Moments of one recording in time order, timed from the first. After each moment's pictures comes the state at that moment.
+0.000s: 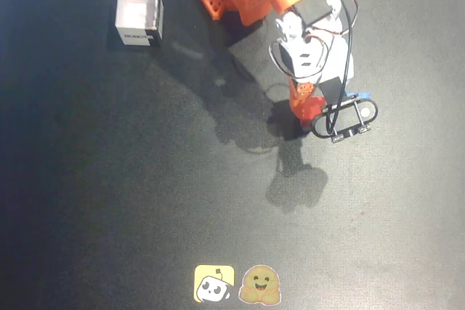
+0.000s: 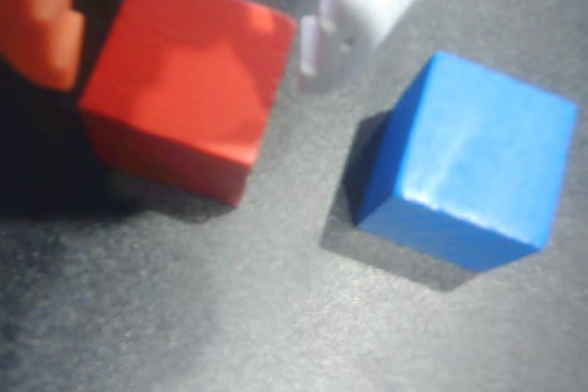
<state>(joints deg) -33.0 115.0 134.7 52.4 107.7</state>
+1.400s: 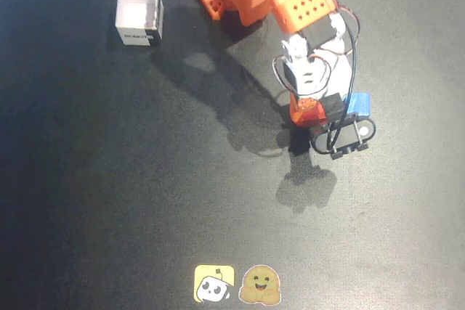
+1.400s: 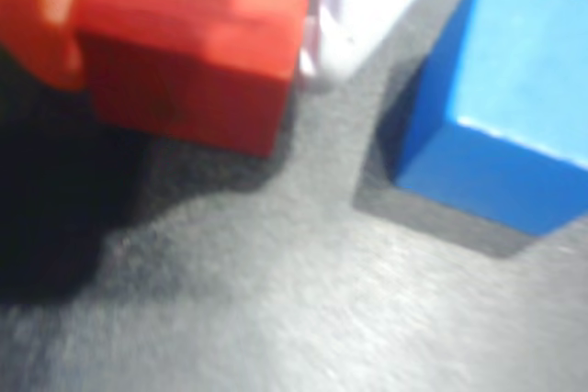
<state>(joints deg) -32.3 103.4 133.7 46.0 108.0</state>
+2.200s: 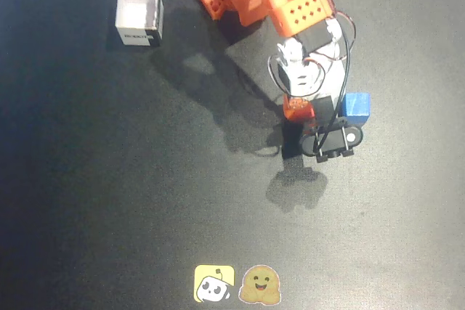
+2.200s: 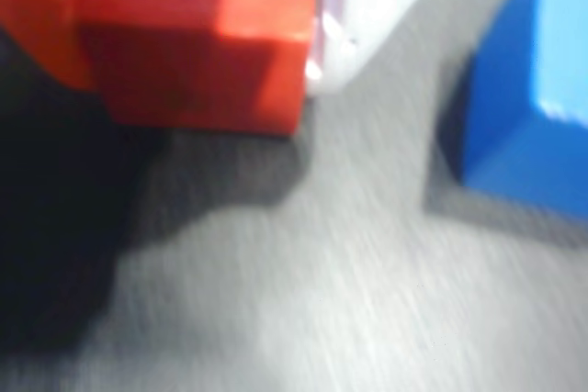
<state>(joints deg) -30.4 102.7 131.8 51.8 110.6</state>
